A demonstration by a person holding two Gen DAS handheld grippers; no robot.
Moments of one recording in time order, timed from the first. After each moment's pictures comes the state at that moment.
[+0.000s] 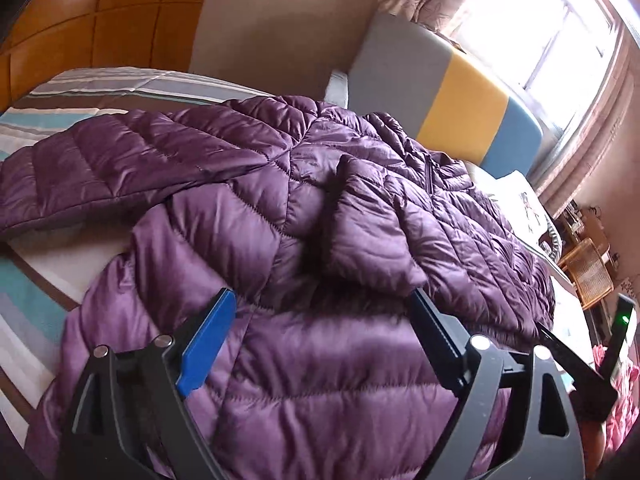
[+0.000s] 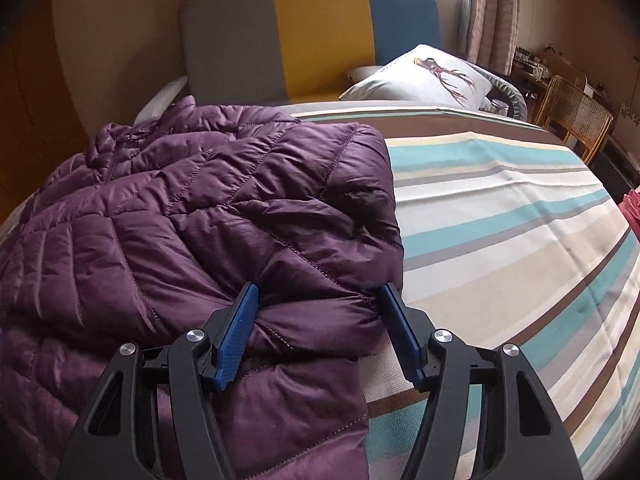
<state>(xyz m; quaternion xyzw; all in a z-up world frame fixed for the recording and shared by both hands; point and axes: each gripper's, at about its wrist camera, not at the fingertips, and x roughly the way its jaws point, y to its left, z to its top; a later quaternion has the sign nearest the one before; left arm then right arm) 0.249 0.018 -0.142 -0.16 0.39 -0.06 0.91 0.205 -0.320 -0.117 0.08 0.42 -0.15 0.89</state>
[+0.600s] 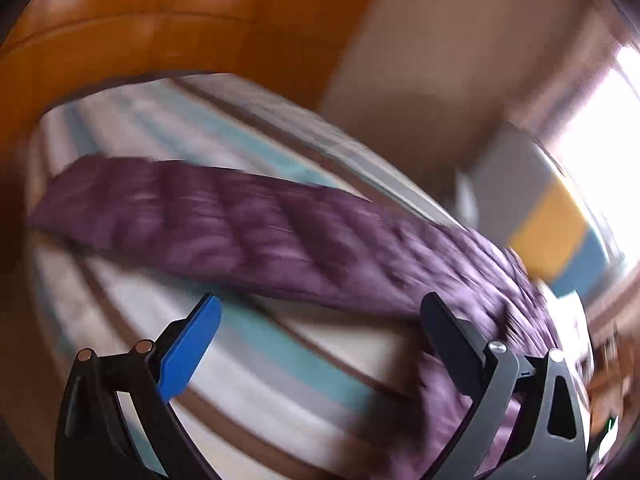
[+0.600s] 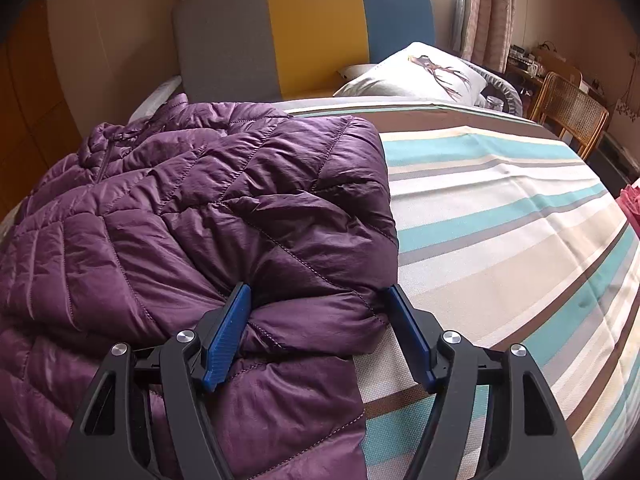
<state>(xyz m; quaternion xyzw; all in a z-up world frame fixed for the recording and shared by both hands) 0.188 0.225 -0.117 -0.28 0.31 0.17 0.89 0.201 -0.320 -0.119 0.08 0.42 -0.16 0.89</state>
